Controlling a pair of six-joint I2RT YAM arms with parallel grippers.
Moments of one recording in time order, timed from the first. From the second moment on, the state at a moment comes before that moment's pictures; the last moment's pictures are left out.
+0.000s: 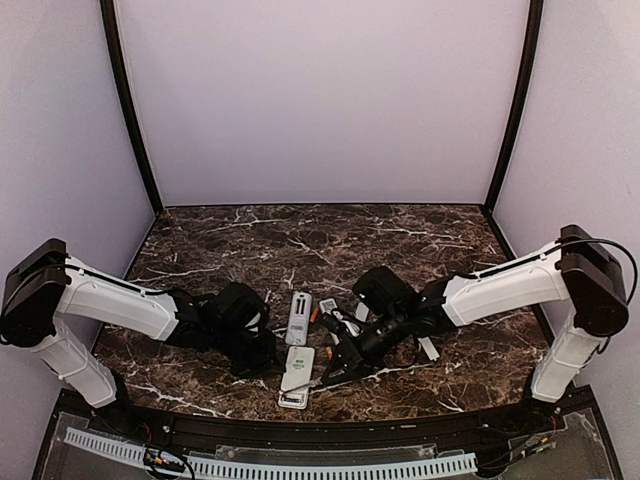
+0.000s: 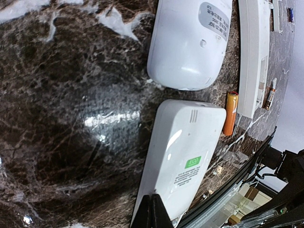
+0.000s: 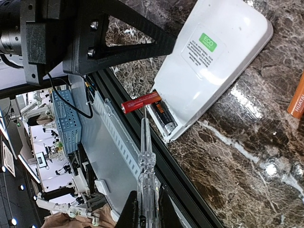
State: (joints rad) left arm -0.96 1.54 0.67 -0.12 0.30 -1.20; right arm 1.05 1.68 0.90 -0.14 -0.74 0.79
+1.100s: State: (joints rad) left arm -0.97 1.54 0.67 -0.12 0.30 -1.20; right arm 1.05 1.64 0.93 -0.21 -0.69 0.77
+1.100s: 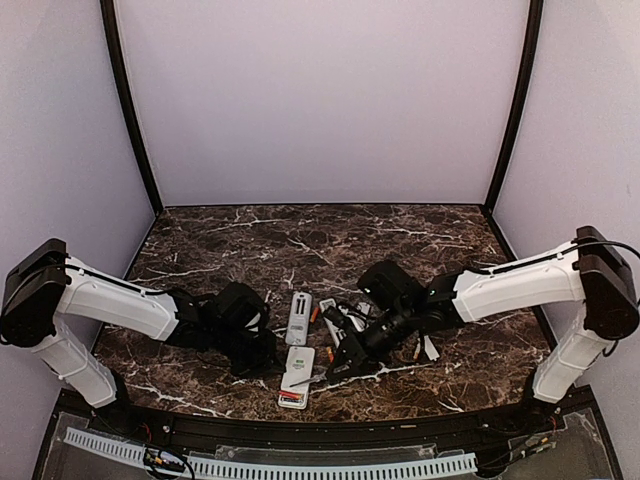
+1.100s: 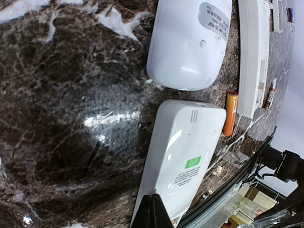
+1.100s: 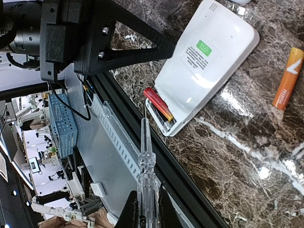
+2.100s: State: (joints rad) left arm -0.97 1.54 0.67 -0.12 0.30 -1.20; right arm 1.07 1.64 0.89 -0.27 -0.67 0.77
